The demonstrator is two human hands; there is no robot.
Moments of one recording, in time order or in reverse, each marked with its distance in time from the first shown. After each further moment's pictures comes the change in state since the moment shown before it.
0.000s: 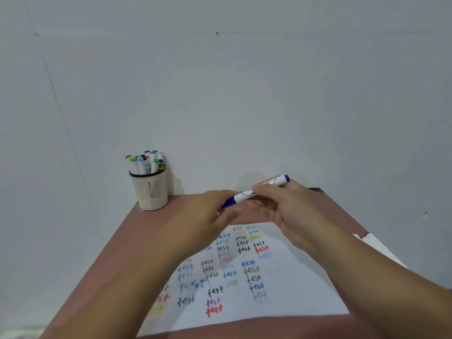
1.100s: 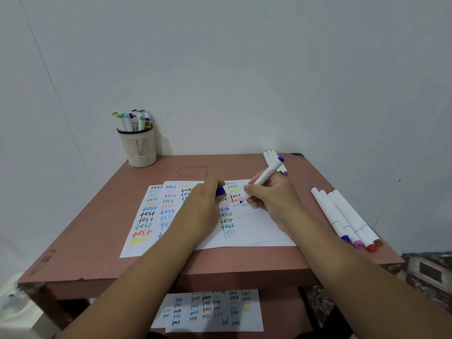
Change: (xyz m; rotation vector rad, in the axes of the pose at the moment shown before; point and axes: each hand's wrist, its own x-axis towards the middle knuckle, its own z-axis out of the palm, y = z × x) left_hand -0.043 0.036 0.085 -0.046 0.166 -0.319; right_hand -0.029 0.057 -0.063 -0.405 0.047 -0.065
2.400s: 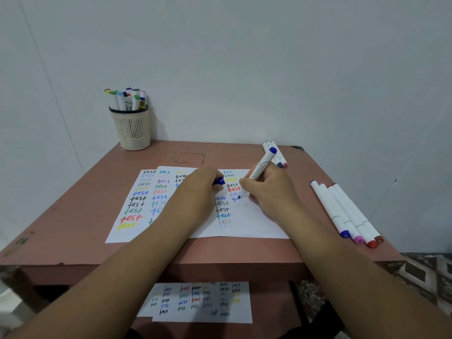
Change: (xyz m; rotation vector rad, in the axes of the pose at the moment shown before) left_hand 0.002 0.003 0.003 0.061 -0.021 -0.068; right_hand 0.003 0.010 0.005 -0.313 0.053 -0.062
